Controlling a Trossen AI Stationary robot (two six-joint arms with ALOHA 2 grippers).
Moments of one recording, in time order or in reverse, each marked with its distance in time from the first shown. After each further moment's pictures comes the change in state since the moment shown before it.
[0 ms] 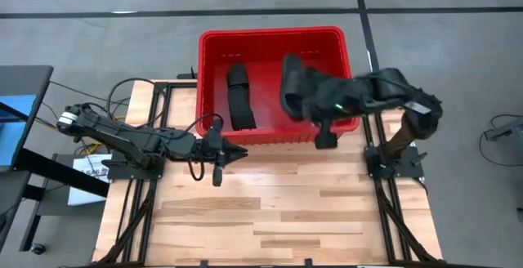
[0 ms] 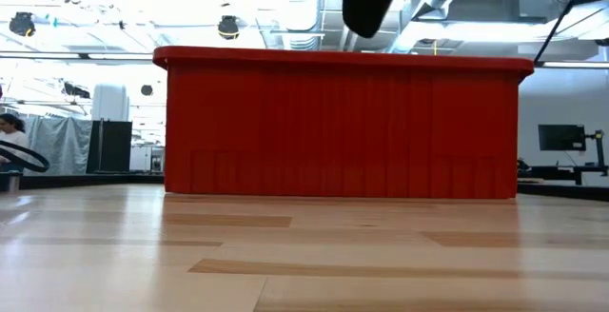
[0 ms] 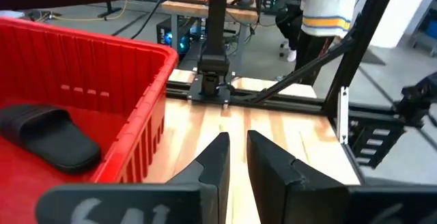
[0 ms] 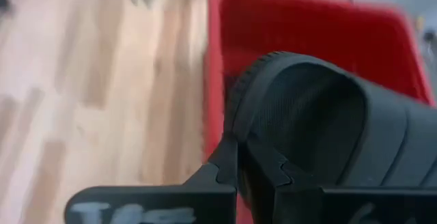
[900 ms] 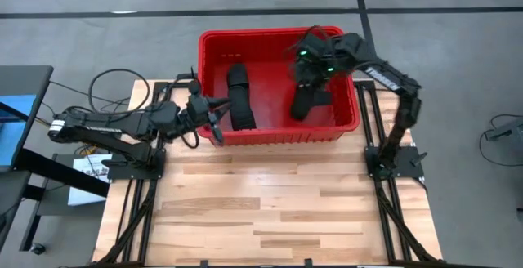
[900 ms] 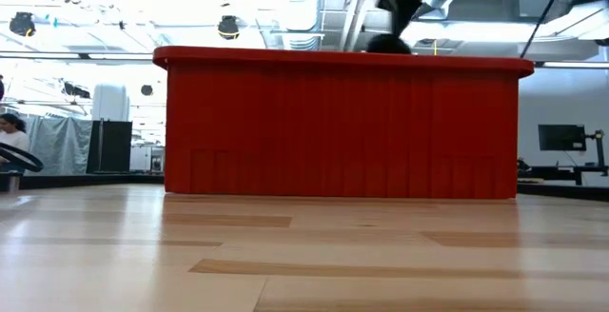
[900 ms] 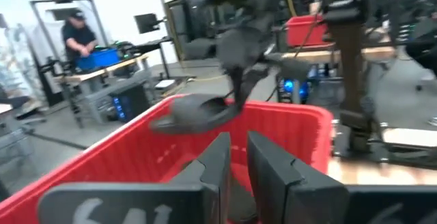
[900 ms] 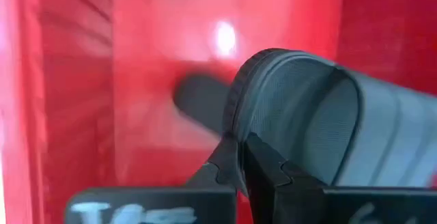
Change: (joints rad) left arm 0.216 -0.118 0.000 0.105 -0.239 0.345; right arm -0.577 0.121 -0.189 -0.035 -0.141 -0.479
